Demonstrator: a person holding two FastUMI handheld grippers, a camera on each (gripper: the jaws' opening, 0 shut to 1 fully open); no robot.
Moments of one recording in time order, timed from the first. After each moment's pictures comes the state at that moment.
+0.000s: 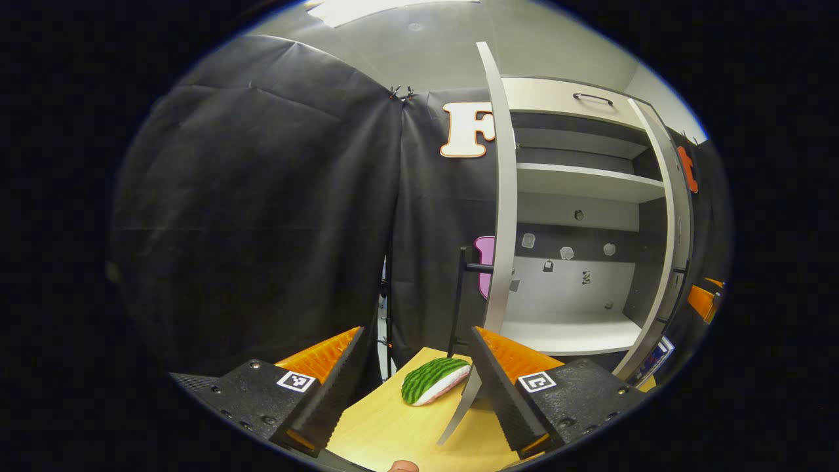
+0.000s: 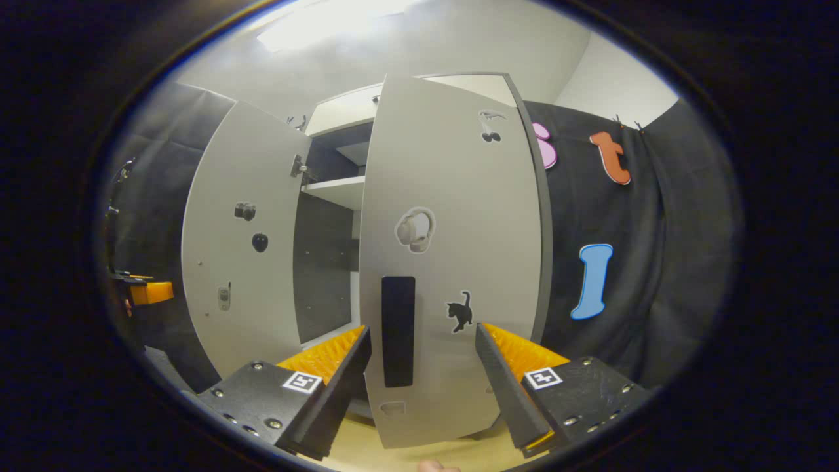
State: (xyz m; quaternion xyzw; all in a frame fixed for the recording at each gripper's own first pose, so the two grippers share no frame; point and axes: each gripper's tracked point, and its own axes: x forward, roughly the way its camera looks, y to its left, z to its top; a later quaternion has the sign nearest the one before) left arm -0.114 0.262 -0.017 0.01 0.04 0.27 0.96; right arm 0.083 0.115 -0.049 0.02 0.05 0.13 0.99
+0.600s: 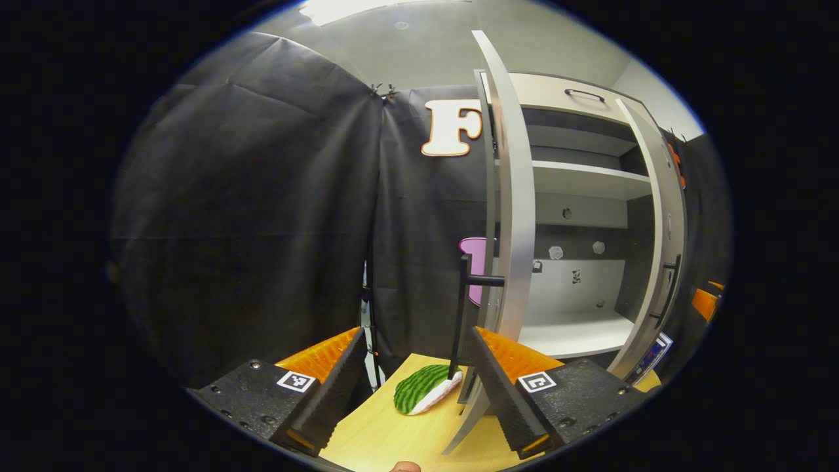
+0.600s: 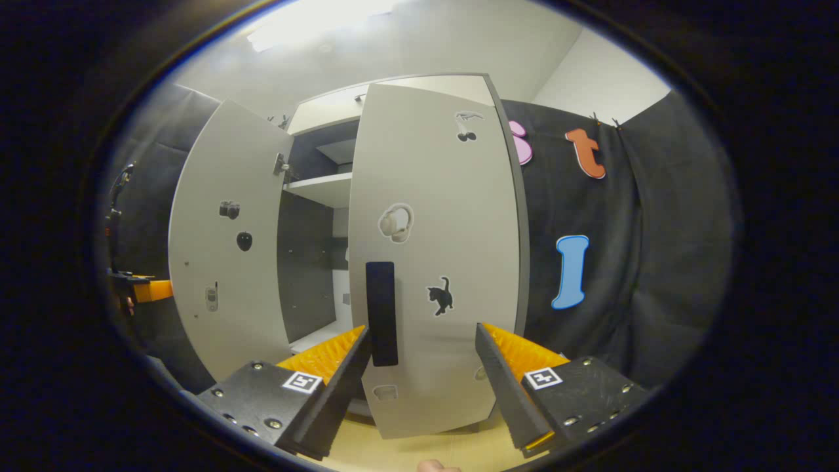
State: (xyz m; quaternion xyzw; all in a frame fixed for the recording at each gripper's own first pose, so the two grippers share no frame) left arm -0.075 0.276 -0.019 0.03 0.04 0.21 0.98; right arm 0.069 0.107 -0.061 0.03 0.06 0.07 1.00
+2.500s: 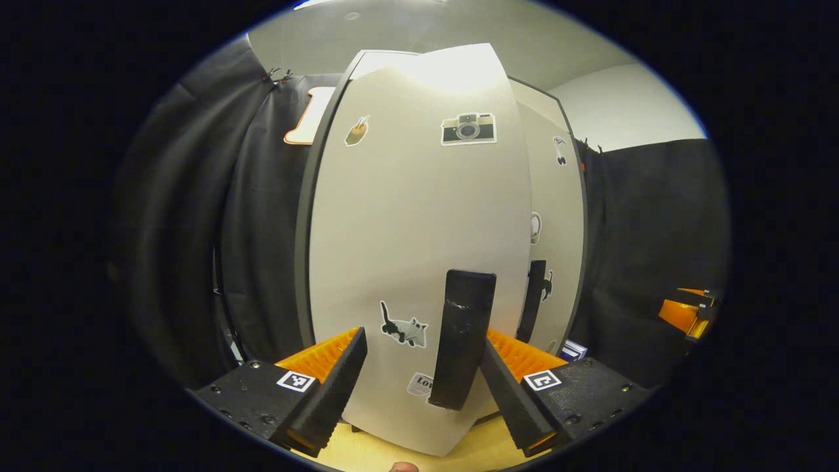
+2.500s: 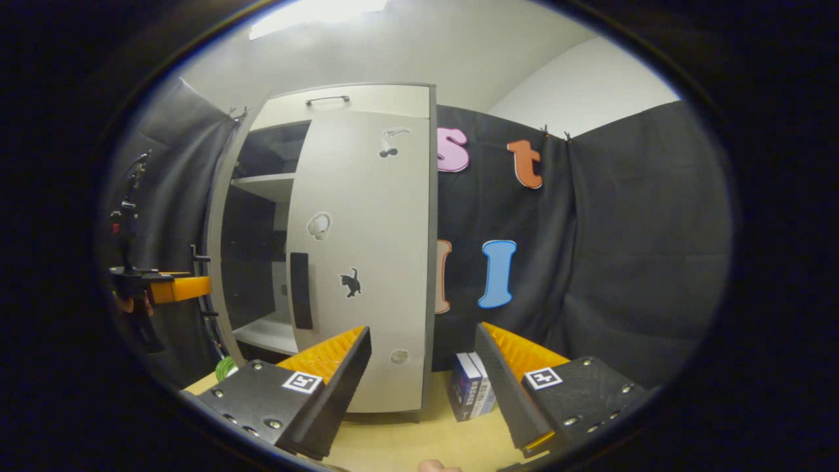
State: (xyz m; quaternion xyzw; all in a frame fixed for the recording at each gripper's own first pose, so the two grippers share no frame) left arm 0.062 0.109 -0.033 0.00 0.03 -0.05 1.00; right arm 0.014 -0.005 -0.049 -0.01 0.06 -0.06 1.00
